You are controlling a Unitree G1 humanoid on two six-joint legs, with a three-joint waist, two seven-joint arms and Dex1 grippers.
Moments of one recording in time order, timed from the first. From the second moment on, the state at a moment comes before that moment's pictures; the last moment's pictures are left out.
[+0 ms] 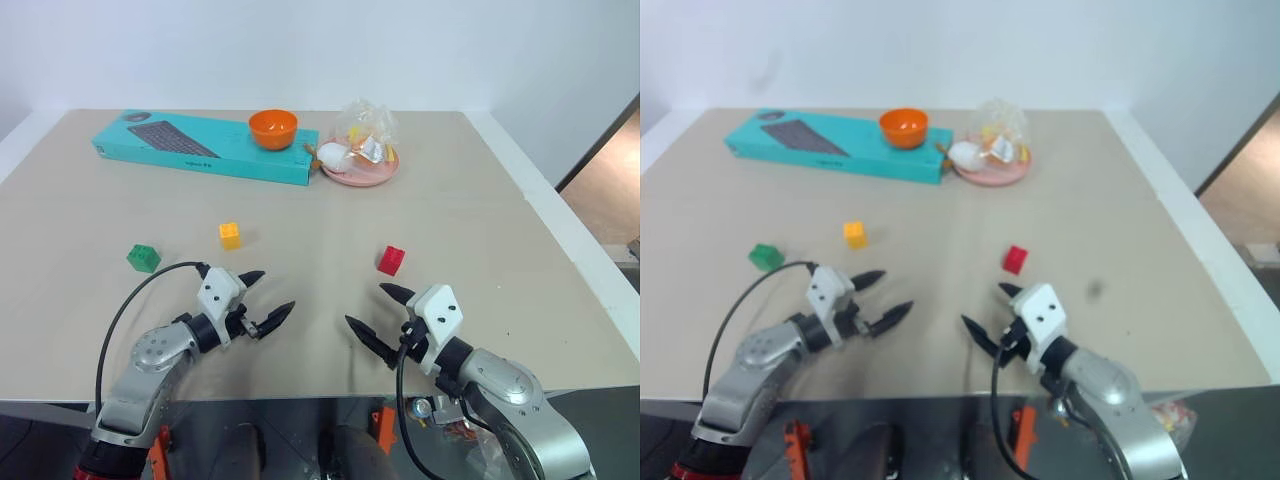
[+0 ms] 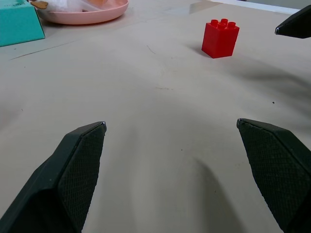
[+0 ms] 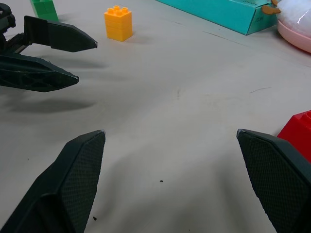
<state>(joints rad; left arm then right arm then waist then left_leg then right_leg) -0.07 0.39 -0.07 -0.27 -0.31 0.25 -0.66 0.10 -0.46 0.06 -0.66 0.28 0.49 0.48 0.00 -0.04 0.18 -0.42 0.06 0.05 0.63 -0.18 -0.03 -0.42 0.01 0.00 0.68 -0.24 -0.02</state>
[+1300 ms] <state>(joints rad) -0.23 0.45 -0.13 -0.20 -0.36 0.20 -0.97 -0.18 -0.18 0.03 -0.51 0.11 0.73 0.05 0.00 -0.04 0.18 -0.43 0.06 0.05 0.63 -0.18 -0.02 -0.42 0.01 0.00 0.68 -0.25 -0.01</state>
